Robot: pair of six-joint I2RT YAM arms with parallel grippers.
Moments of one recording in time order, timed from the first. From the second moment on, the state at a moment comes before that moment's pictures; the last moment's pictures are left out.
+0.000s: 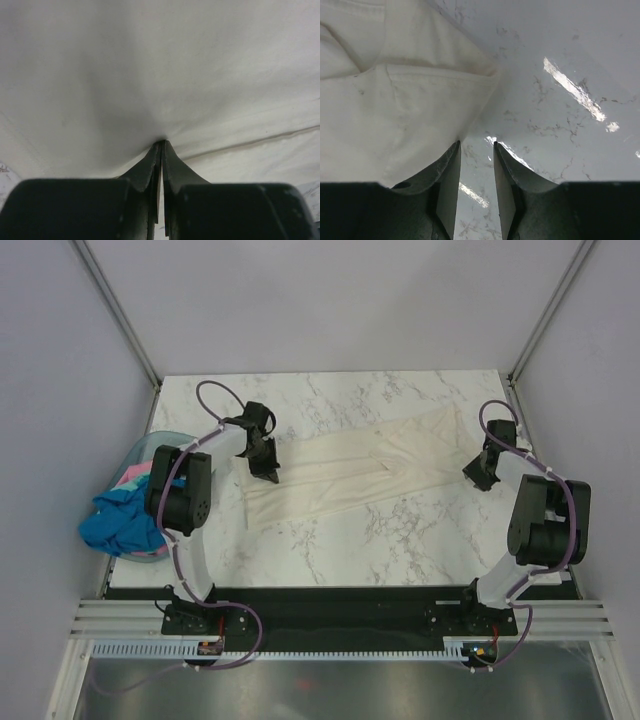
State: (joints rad) left arm -0.26 2.00 1.39 -0.65 0.14 -0.39; right arm -0.19 1.68 0.98 -0.37 0.17 0.70
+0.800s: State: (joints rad) left arm -0.26 1.67 1.09 -0.62 0.08 -0.50; right arm -0.20 1.66 0.90 -0.24 0.14 0.72
